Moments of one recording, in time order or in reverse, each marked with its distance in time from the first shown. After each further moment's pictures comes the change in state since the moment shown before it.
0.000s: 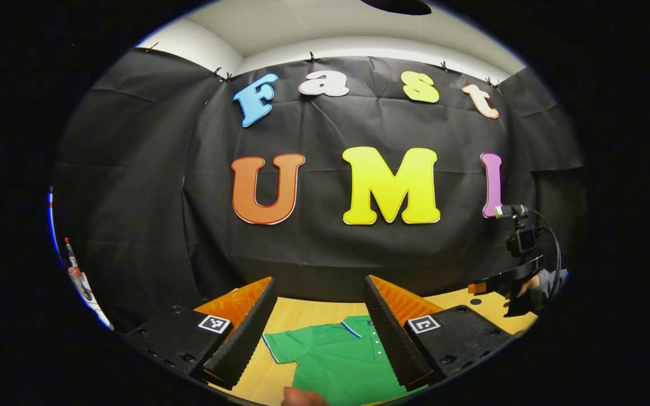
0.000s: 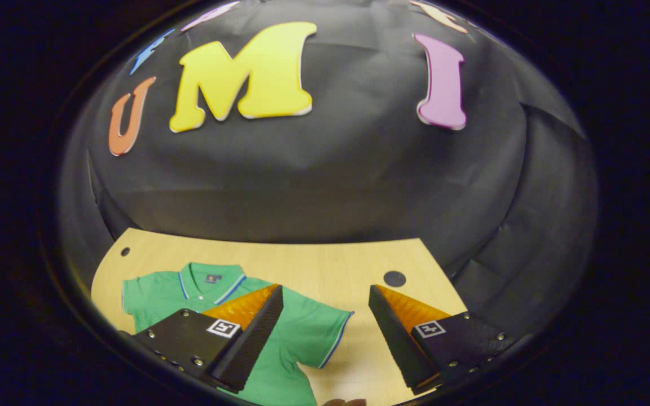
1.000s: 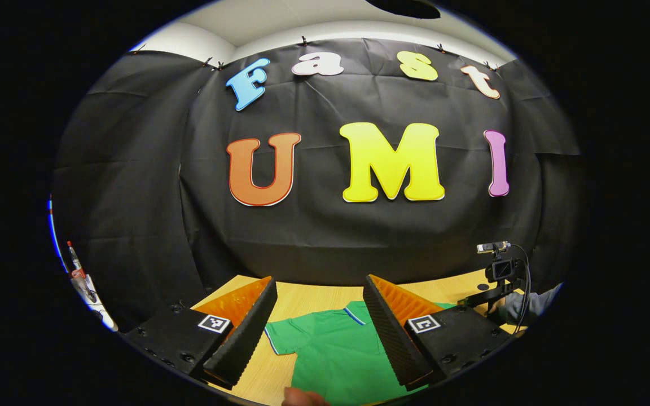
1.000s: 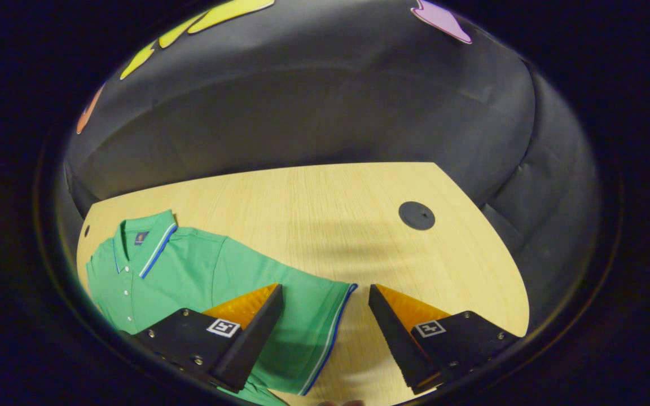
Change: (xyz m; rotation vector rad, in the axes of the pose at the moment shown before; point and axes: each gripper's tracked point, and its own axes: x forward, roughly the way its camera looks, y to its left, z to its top) left arm 0.013 -0.011 -0.029 0.029 0.098 0.016; right arm 0.115 -0.018 -0.103 0.028 0.234 -0.059
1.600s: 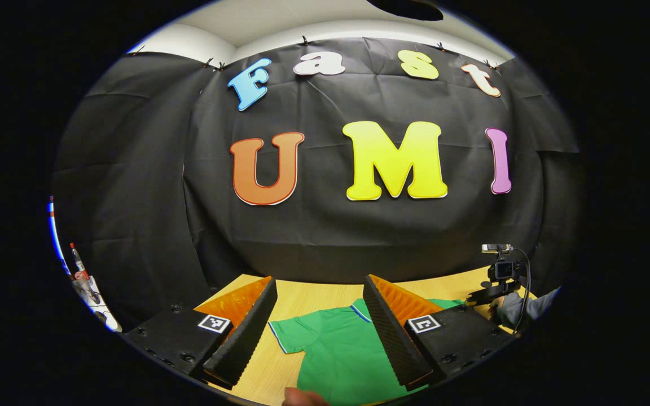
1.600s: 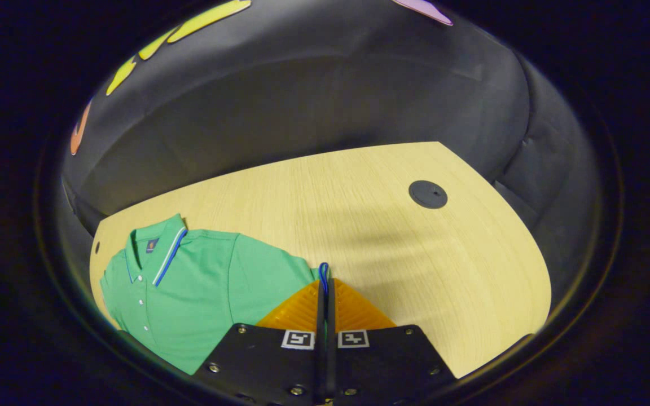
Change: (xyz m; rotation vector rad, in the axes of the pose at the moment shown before) left arm -0.006 0.008 -0.001 0.011 -0.001 0.014; right arm -0.001 0.019 -0.007 0.087 0.034 0.062
